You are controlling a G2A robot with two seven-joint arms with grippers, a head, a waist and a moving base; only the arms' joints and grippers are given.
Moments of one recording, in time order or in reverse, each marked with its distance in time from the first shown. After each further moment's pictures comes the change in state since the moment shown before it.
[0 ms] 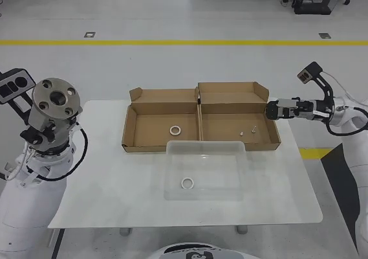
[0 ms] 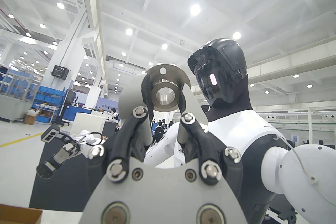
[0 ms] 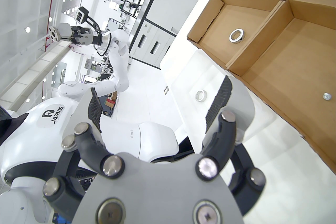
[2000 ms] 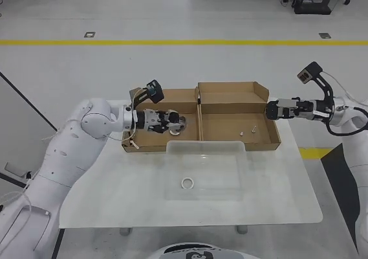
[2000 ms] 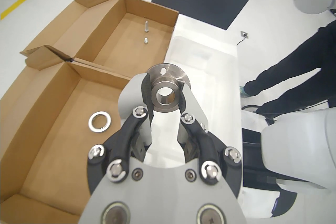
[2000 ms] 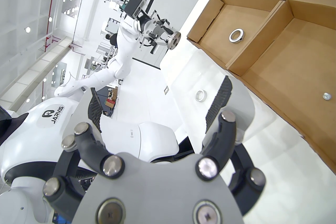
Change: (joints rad) left arm -0.582 -0.127 0.554 0.655 1.334 0.116 0.000; right arm 0.000 0.000 0.000 0.000 0.000 0.000 0.000
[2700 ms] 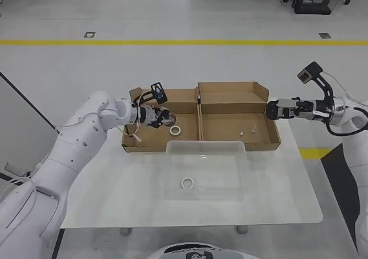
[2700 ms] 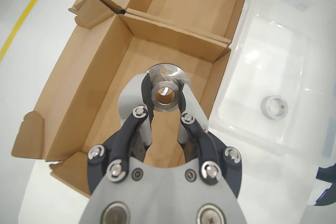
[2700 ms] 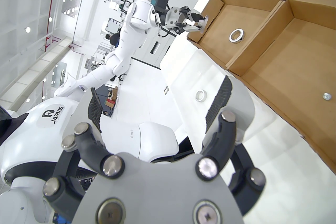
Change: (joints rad) left arm -0.156 -0.063 0.154 0.270 0.445 0.001 0.199; right arm 0.000 0.000 0.000 0.000 0.000 0.000 0.000
